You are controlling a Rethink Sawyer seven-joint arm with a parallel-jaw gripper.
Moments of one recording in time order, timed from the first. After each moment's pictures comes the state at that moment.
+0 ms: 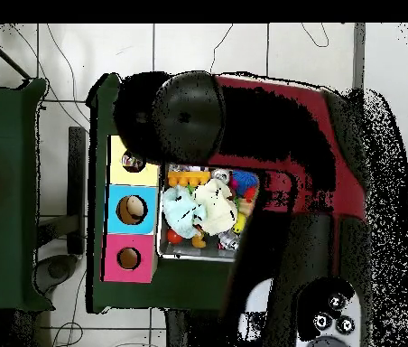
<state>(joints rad) -0.15 -0.85 -0.02 1.13 -0.07 1.07 2.31</state>
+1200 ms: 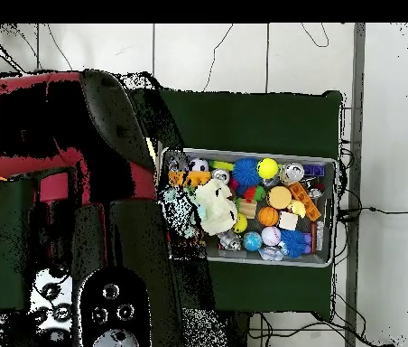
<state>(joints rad) 0.13 -0.80 -0.03 1.02 0.04 1.14 2.31</state>
